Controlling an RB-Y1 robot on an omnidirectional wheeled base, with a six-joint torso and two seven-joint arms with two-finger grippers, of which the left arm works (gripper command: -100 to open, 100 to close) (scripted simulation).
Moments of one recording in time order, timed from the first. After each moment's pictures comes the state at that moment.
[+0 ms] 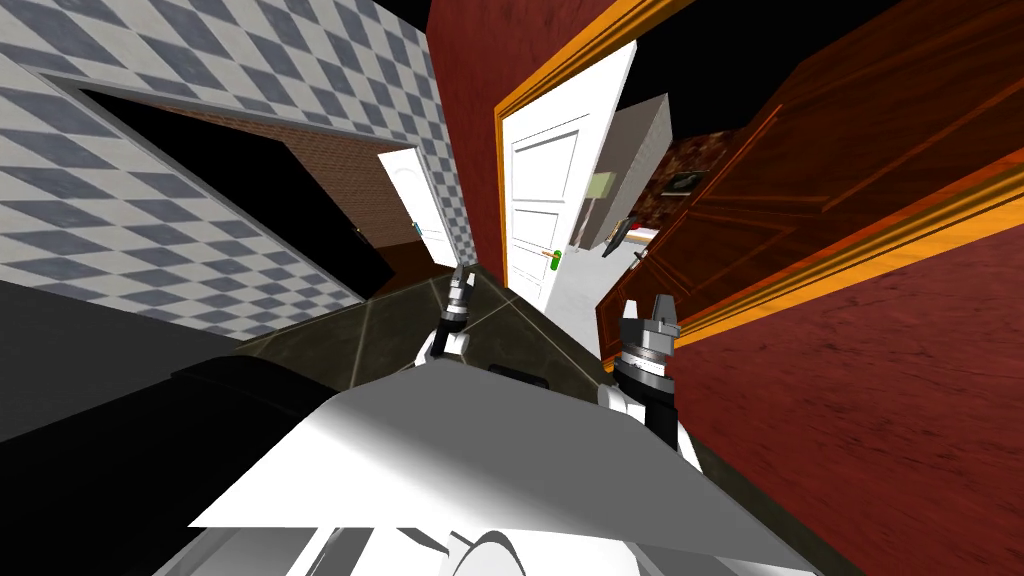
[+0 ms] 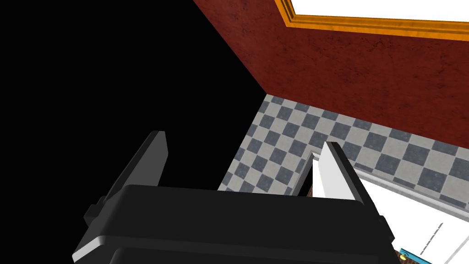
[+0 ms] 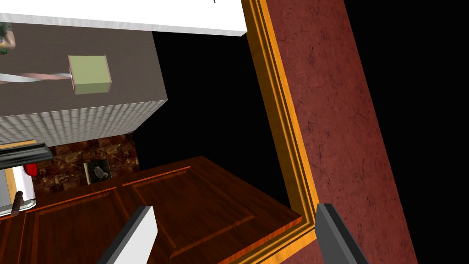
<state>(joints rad) 0.36 0.07 0.00 -2.05 -0.05 -0.53 0.03</state>
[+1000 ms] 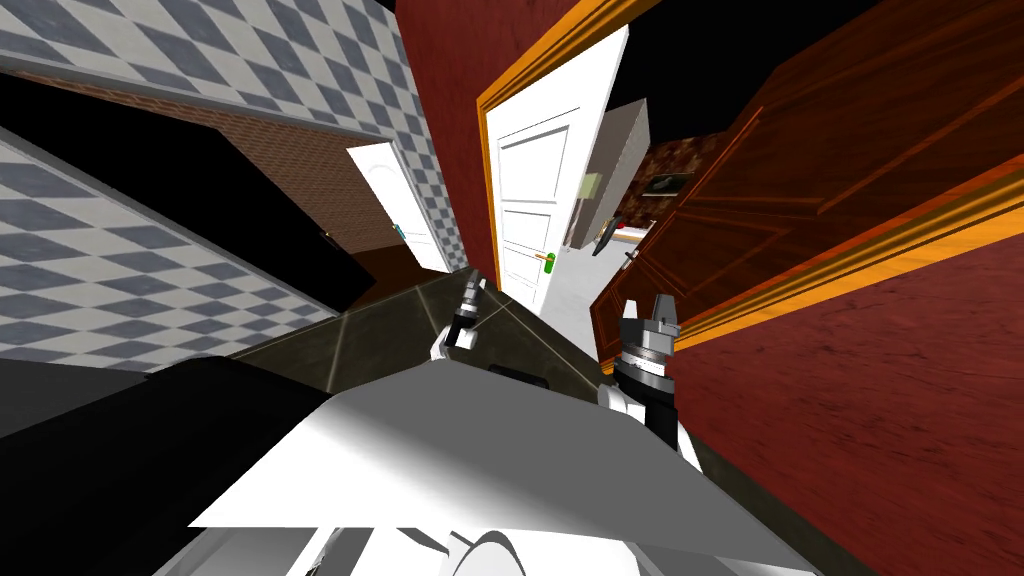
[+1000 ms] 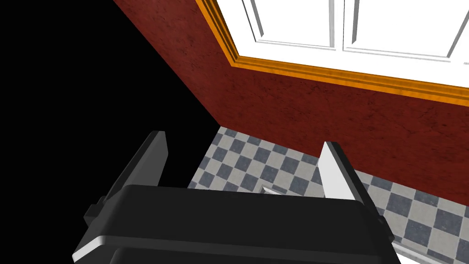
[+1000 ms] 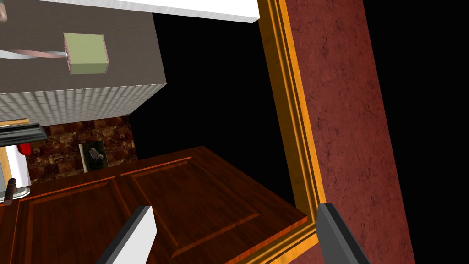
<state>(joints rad) 0.23 0.08 -0.03 -1.83 -0.06 -0.50 0.04</state>
